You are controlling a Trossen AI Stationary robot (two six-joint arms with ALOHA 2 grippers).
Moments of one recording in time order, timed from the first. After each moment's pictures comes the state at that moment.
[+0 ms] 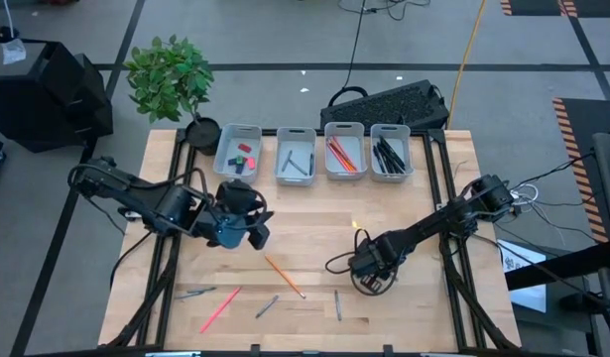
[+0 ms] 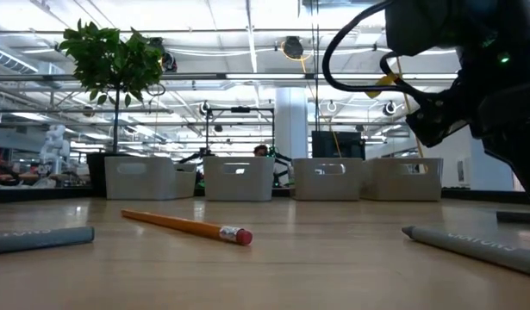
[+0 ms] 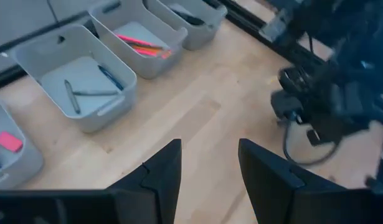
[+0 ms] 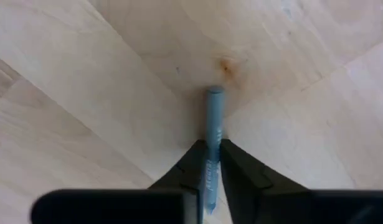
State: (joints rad) left arm -0.39 1.39 1.47 -0.98 -0.64 -0.95; right arm 0.41 1.78 0.93 -0.83 -0.17 1.09
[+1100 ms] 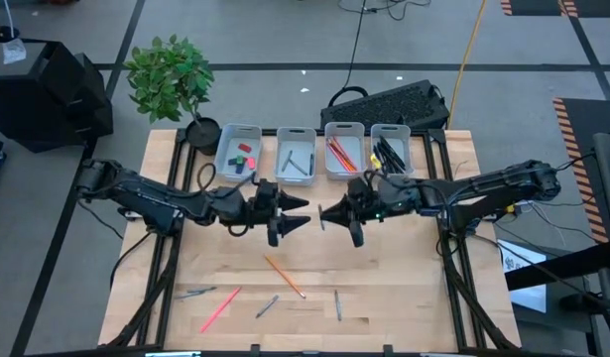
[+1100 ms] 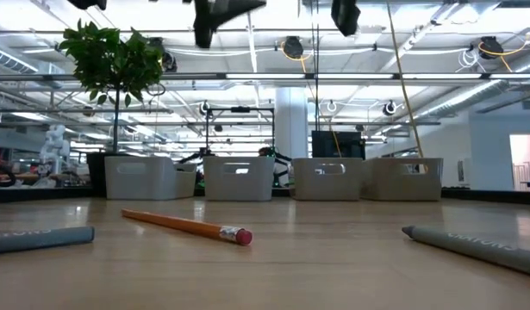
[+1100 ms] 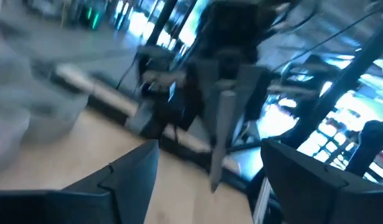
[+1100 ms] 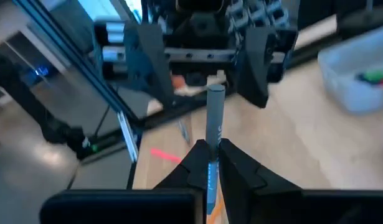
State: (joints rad) left arm -0.16 1.37 0.79 0.61 -0.19 -0.52; right arm 0.13 1.27 0.96 0.05 0.03 0.51
